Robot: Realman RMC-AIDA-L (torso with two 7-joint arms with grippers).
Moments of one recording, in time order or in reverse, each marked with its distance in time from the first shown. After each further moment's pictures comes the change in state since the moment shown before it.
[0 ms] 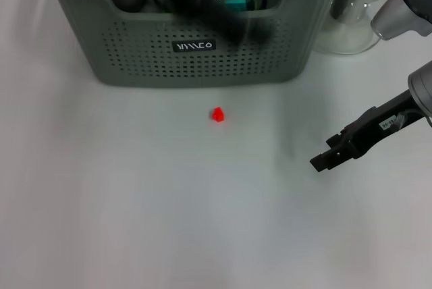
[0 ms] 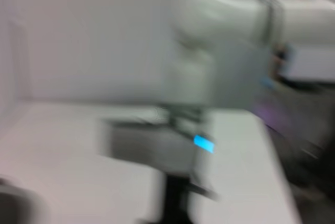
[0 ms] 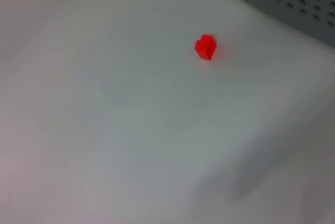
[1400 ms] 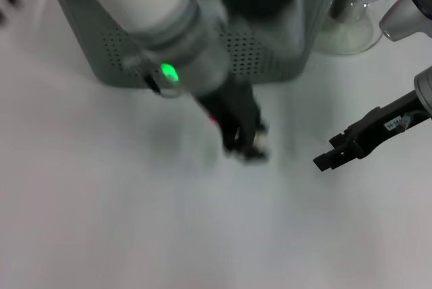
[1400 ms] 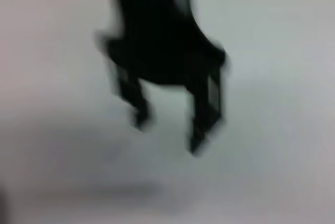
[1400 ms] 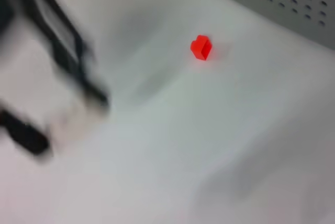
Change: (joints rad) left arm -0.021 -0.134 0.554 -0.100 0.408 -0.300 -0.108; right arm -0.020 -0.012 -0.002 -0.002 0.025 0.006 -0.018
